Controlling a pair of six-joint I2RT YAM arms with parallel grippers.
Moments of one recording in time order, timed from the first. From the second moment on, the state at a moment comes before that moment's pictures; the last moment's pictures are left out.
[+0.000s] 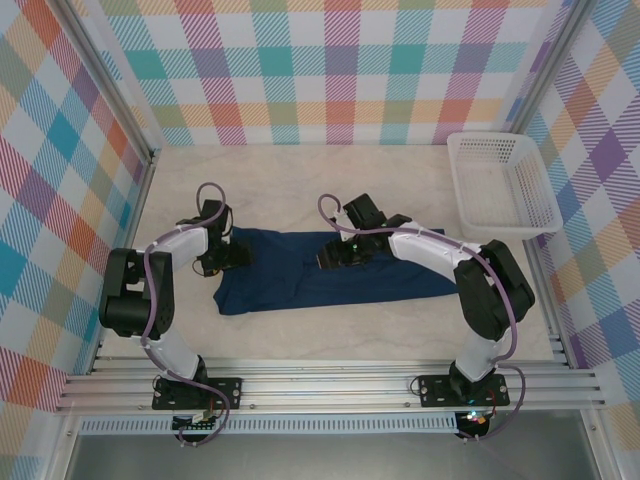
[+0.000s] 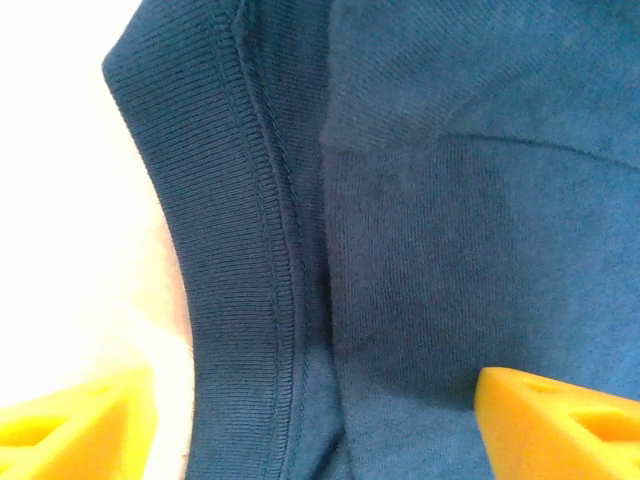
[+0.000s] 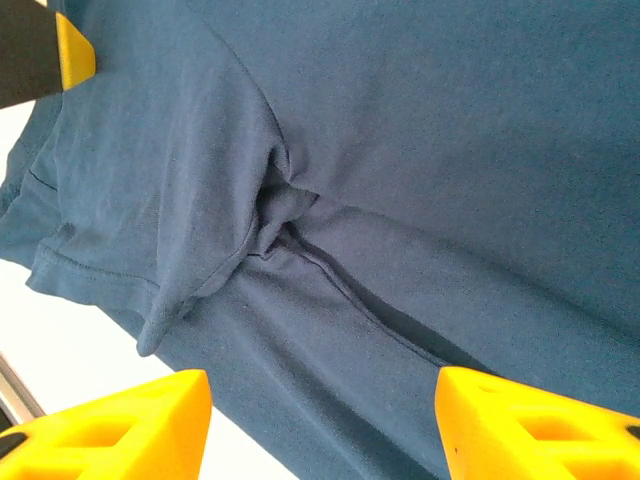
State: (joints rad) left arm -0.12 1.70 0.98 -0.61 0.05 -0.35; right arm 0.64 1.74 1.17 -0.47 -0.38 0.33
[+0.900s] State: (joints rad) left arm -0.18 1.71 0.98 -0.58 0.02 -0.36; right arm 0.64 1.75 1.17 -0.46 -0.41 0.37
